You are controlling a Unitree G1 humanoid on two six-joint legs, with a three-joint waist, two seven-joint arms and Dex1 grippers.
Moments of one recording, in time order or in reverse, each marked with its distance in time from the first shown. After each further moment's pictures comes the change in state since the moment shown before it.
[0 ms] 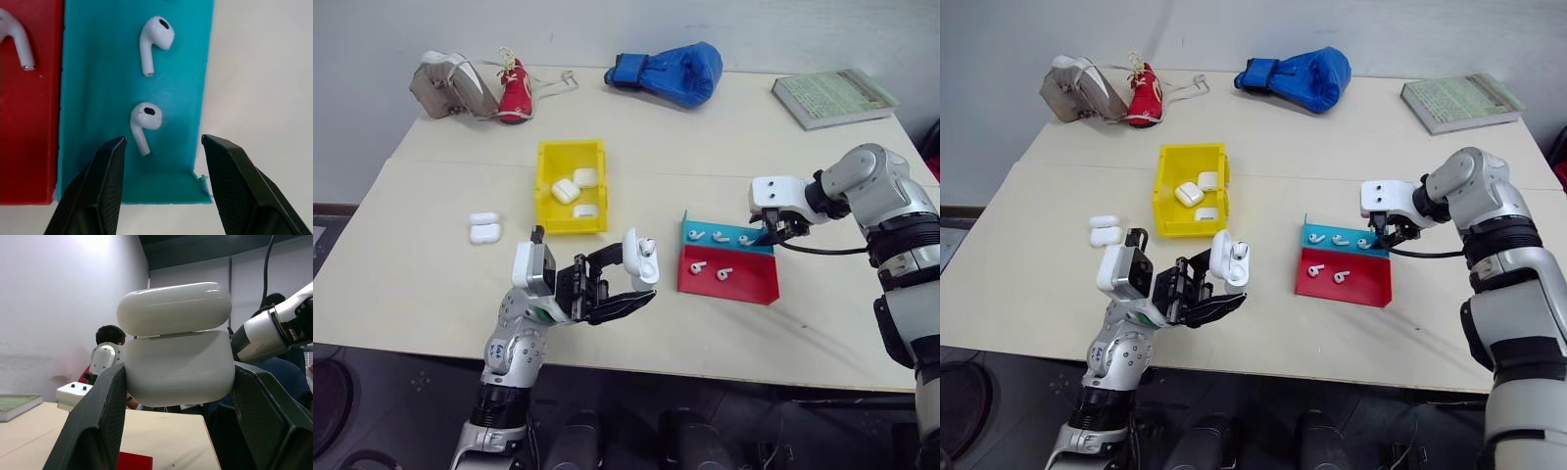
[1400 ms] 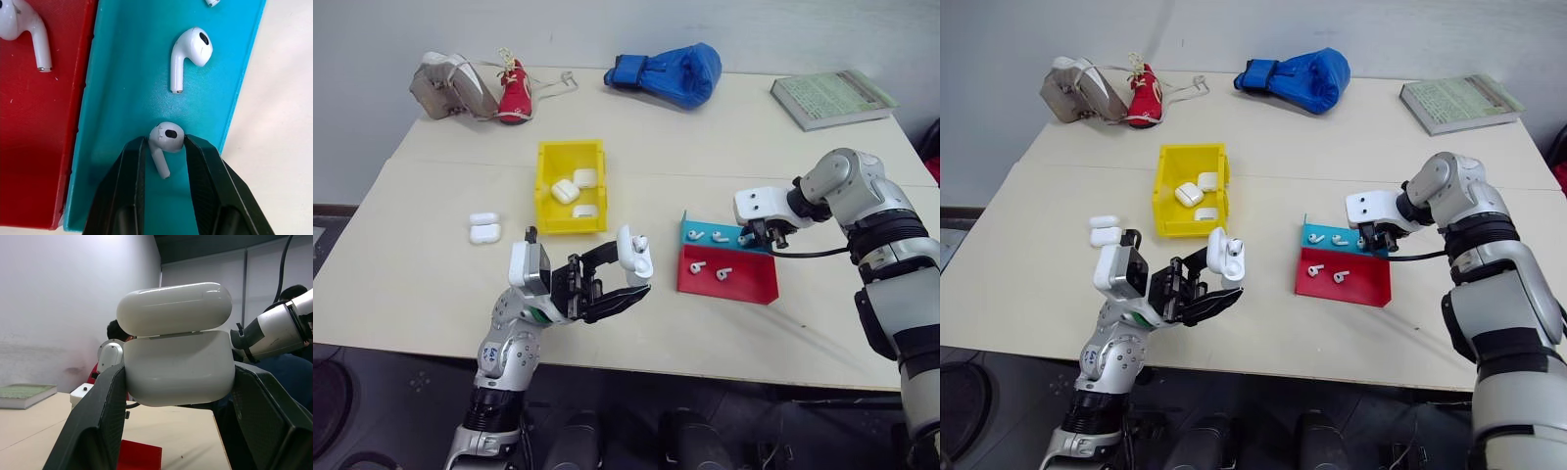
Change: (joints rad) left arm 0.019 0.029 0.008 -0.012 0.000 -0.002 0.041; right arm -0.039 0.069 0.006 0.103 -0.111 -0.101 0.015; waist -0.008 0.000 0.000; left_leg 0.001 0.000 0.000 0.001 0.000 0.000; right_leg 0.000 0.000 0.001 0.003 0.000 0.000
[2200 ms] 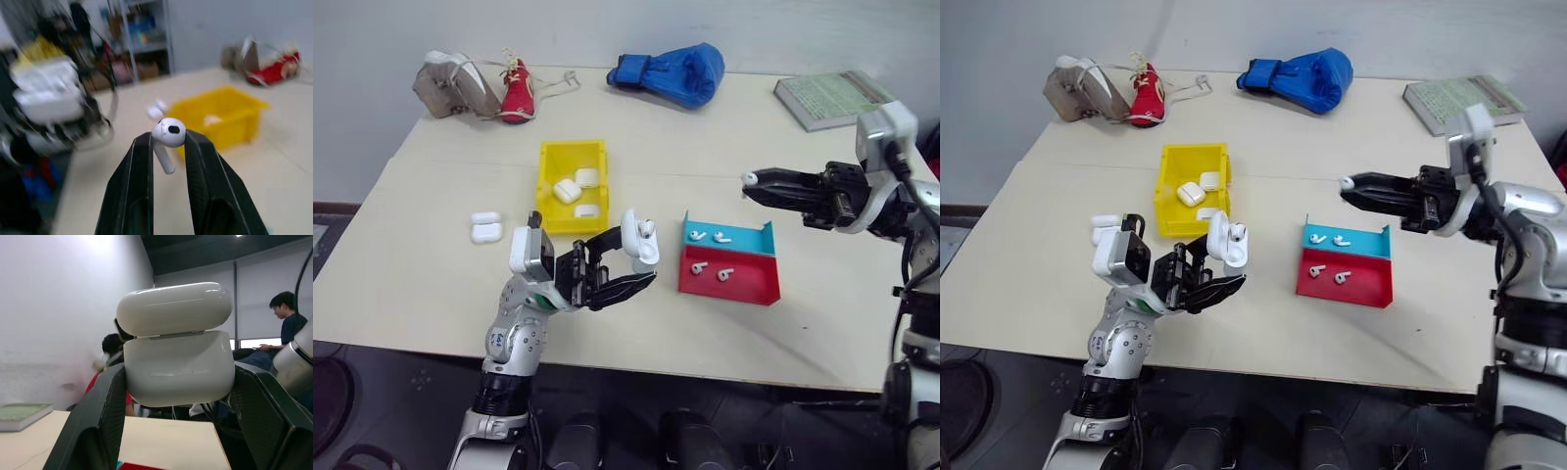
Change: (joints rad) left arm -0.097 -0.046 -0.002 0.051 -0.019 0.011 -0.015; right arm 0.578 -0.008 -0.801 -1.196 1.235 1.131 -0.180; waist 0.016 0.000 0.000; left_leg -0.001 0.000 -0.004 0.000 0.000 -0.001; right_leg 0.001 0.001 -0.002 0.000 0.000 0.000
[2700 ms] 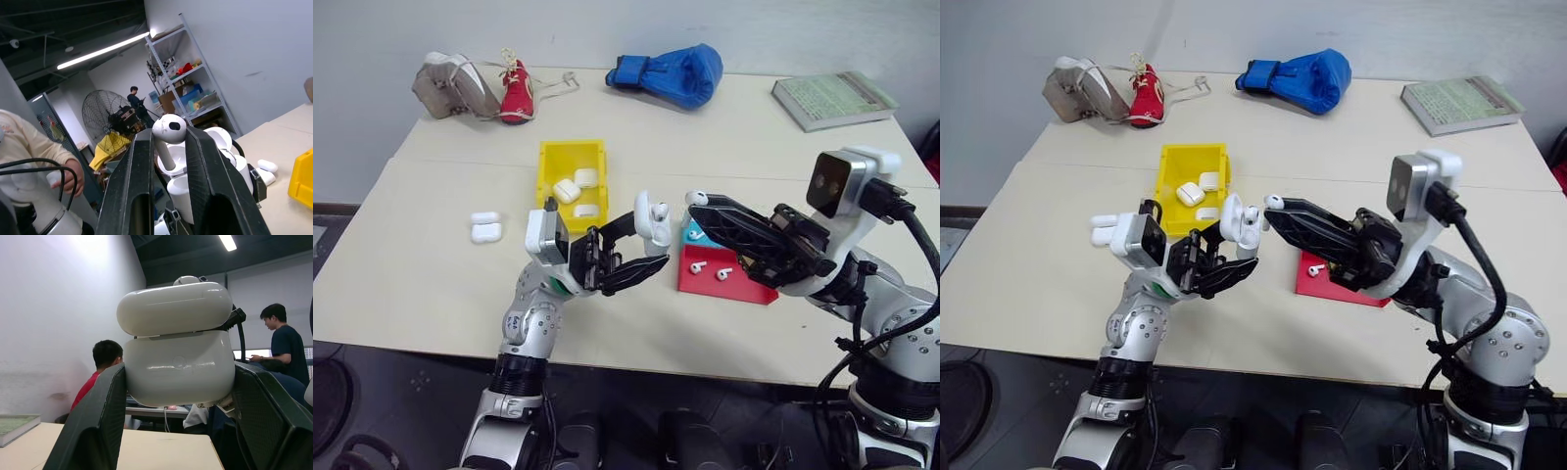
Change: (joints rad) left arm -0.089 -0.047 0.001 0.088 0.004 -0.003 -0.011; right arm 0.225 0.246 0.035 -0.421 0.703 0.083 -0.716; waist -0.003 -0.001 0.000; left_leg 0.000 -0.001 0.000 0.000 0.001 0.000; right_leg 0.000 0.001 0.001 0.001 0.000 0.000
